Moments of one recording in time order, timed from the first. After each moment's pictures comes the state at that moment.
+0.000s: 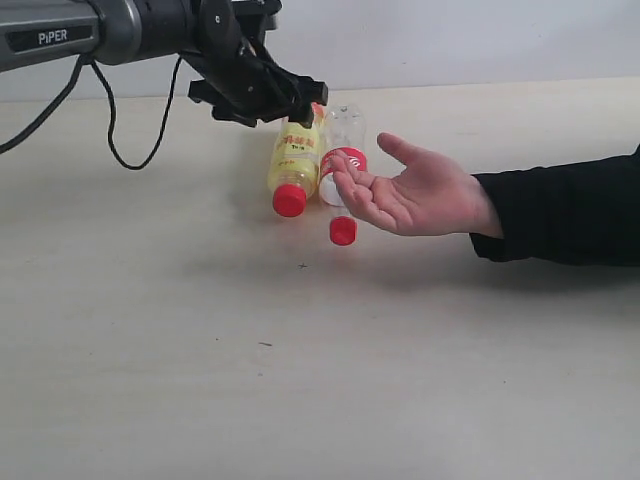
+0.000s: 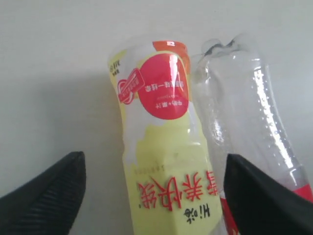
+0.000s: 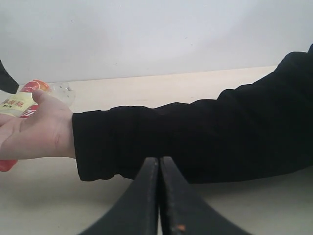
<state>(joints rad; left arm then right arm) -0.48 2.35 -1.94 -0.08 0.63 -0.16 0.03 0.10 0.00 0.11 0.22 -0.05</state>
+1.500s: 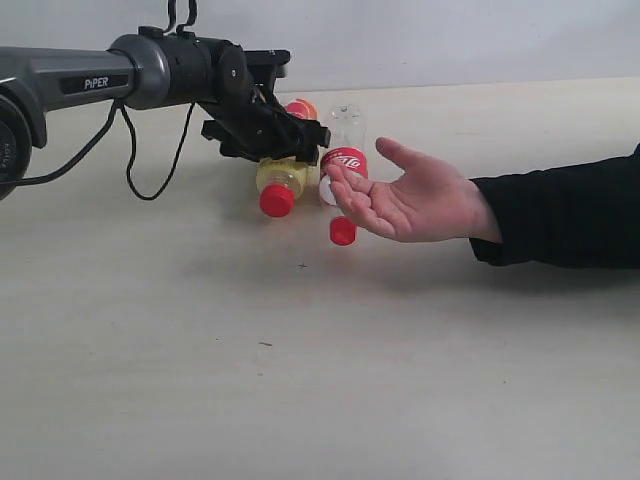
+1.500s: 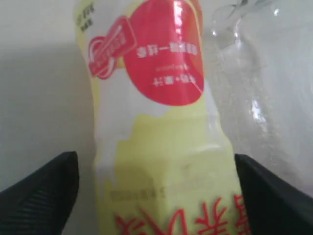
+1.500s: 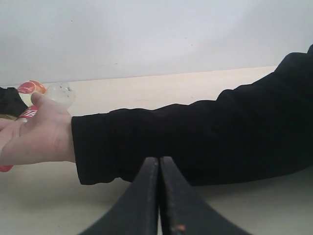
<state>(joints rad) -0.48 2.47 -1.95 -0.11 0.56 -0.11 0.03 0.10 0.00 0.11 0.22 -0.05</state>
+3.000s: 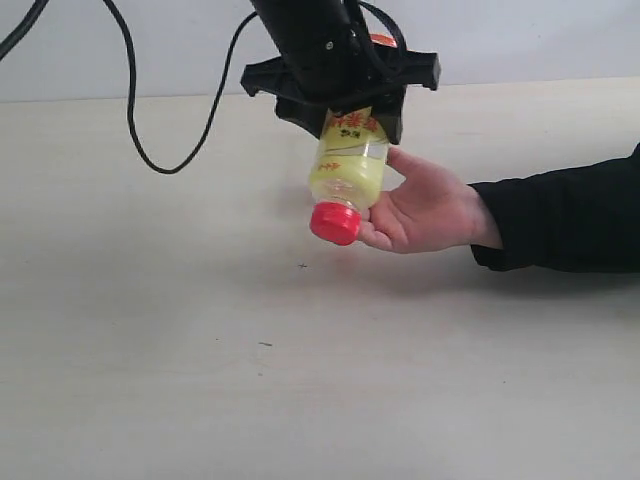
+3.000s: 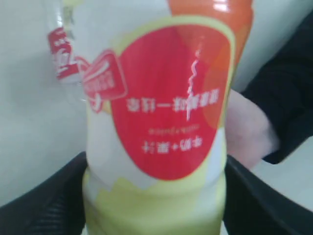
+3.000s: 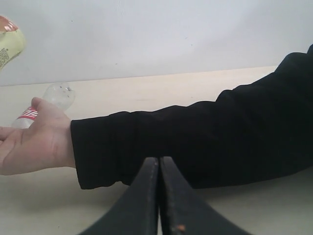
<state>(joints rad) -0.74 2.11 -1.95 -0.15 1.06 -0.35 0.03 0.10 0.00 0.11 0.22 -0.05</state>
